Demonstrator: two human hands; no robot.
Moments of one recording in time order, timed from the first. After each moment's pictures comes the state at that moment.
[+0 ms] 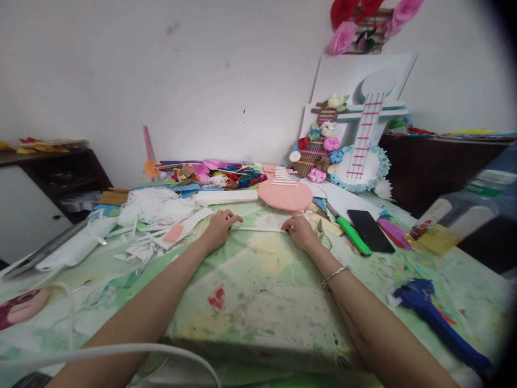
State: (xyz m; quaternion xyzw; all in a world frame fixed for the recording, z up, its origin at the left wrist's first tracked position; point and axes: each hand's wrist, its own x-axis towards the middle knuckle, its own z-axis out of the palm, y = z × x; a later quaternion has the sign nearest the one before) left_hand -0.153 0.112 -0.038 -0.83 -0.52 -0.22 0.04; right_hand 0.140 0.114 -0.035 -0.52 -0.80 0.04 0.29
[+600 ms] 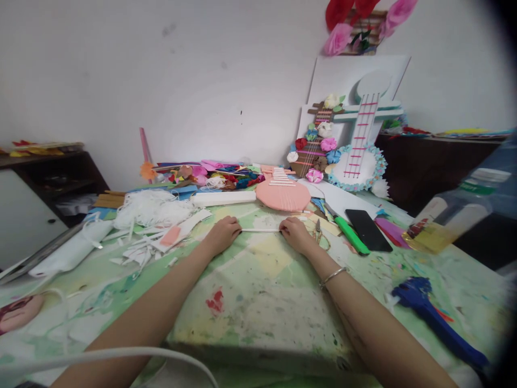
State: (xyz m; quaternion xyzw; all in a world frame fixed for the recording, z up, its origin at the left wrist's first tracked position) left_hand -0.139 0.108 -0.036 -0.88 -0.43 -0.18 0.06; right_hand 0.133 0.108 -0.036 -0.50 -0.83 0.01 0.24
